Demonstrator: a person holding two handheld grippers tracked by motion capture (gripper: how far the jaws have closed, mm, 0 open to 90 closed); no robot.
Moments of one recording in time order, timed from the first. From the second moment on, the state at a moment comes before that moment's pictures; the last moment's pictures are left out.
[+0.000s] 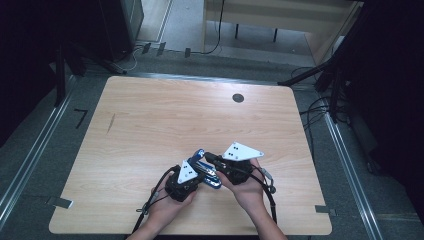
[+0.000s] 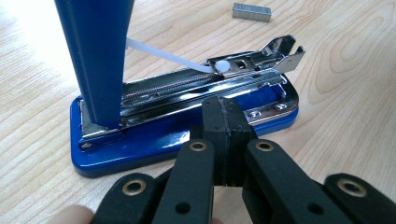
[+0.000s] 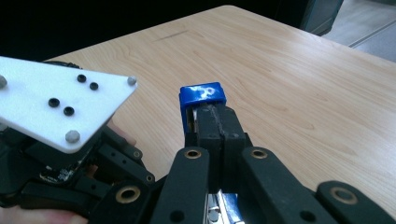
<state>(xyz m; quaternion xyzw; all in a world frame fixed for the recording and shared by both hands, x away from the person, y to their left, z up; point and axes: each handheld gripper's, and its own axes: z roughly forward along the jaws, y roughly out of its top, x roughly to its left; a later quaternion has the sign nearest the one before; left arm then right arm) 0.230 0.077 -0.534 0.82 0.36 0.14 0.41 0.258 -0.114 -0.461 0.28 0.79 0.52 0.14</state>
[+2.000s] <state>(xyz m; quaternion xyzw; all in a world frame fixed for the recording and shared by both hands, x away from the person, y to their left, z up) 0.229 0.076 -0.534 0.83 0.35 0.15 0.41 0.284 -0.066 -0.457 0.25 0.80 0.54 0.13</state>
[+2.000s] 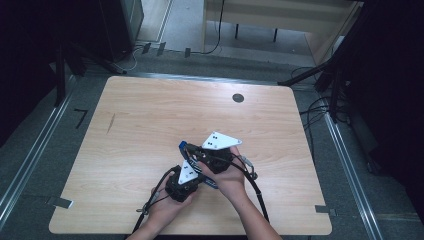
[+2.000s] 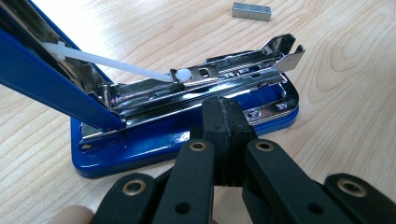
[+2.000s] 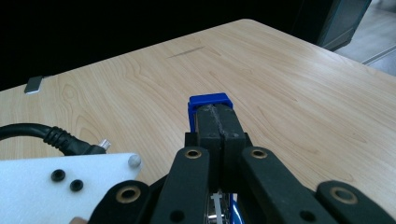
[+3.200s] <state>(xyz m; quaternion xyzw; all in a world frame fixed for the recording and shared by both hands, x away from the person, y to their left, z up) 0.228 0.075 -0.534 0.83 0.35 0.15 0.41 0.295 -0.050 -0.469 0.24 0.81 0.52 0.12</state>
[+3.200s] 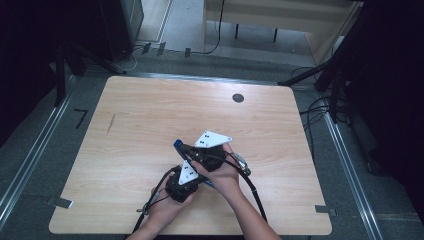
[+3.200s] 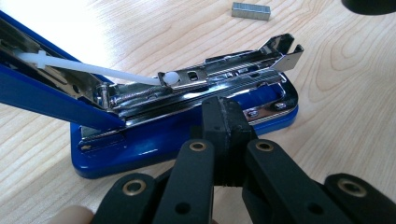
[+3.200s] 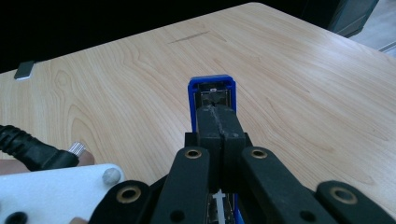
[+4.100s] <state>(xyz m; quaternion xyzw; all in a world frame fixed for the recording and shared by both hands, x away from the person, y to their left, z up) 0.228 0.075 -0.534 0.83 0.35 0.15 0.41 0.305 -0.046 -0.486 0.25 0.83 0.49 0.09</state>
